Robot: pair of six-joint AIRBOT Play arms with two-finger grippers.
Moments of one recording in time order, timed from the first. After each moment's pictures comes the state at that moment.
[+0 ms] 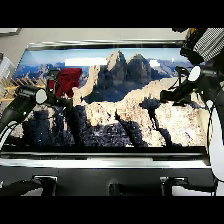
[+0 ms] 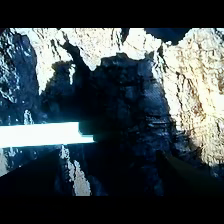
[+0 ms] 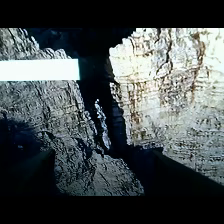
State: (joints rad) left arm -0.26 -1.34 1.20 1.64 -1.02 -1.71; right arm -0.02 -1.50 1.49 -1.46 1.41 1.65
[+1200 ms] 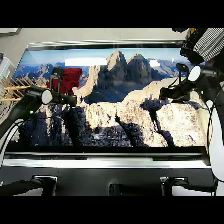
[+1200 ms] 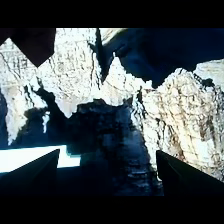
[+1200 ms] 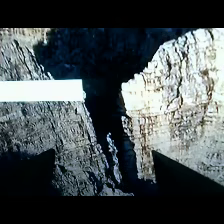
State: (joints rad) left arm -0.27 -1.42 1.20 1.60 -0.85 -1.72; right arm -0.02 -1.50 1.49 -1.45 1.29 1.65
